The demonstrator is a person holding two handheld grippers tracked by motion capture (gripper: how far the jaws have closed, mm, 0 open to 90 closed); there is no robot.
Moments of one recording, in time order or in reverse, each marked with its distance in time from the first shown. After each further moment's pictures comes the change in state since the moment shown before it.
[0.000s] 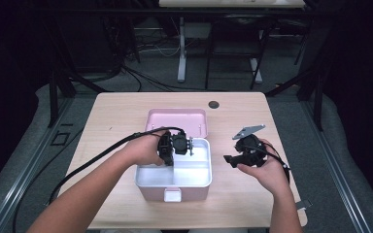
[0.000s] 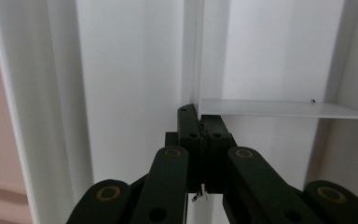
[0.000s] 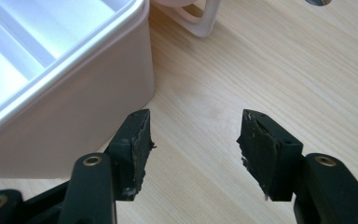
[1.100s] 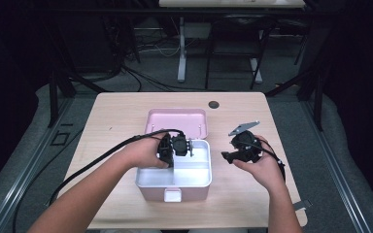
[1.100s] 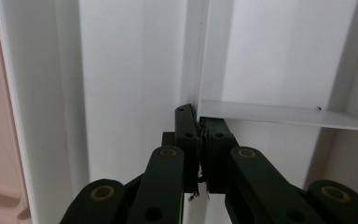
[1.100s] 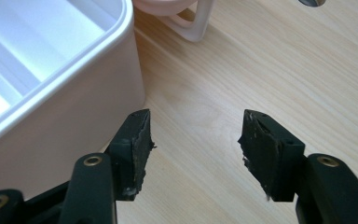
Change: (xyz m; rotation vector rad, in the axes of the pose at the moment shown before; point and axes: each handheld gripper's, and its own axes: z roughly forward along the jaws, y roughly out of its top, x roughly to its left) left arm -0.001 -0.001 0.007 -0.008 0.002 -0.041; right arm -0.002 0.012 0.012 0.015 -0.028 0.011
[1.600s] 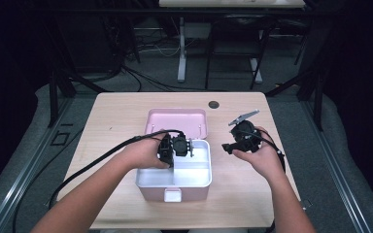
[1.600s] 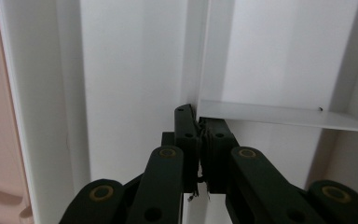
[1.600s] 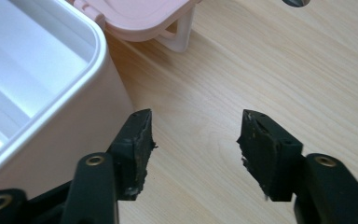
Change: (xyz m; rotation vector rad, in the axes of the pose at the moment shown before) left arm -0.003 0.001 0.000 0.007 0.021 0.001; right arm -0.012 0.023 -0.003 0.041 -0.017 0.053
